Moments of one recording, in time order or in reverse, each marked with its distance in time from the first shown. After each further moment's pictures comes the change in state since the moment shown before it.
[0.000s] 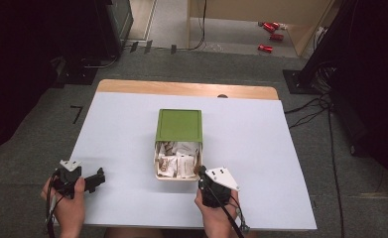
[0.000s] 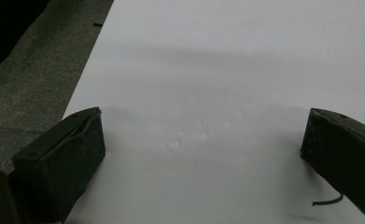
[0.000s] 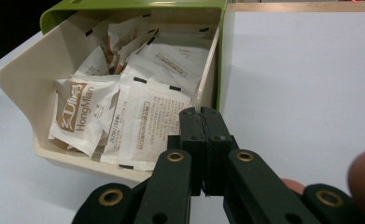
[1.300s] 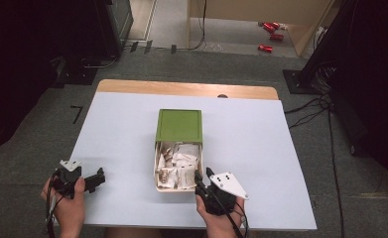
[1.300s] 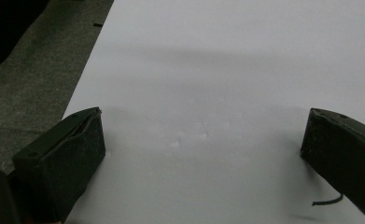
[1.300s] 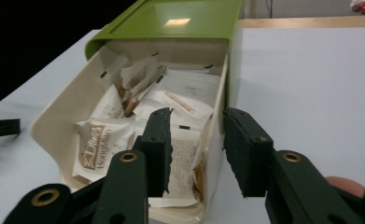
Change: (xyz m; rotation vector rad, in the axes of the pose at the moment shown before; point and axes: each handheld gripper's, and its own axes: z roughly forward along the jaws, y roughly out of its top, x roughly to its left) left arm 0.000 0.000 0.000 -0.002 0.000 0.000; right arm 0.003 0.009 -0.029 -0.043 0.061 0.013
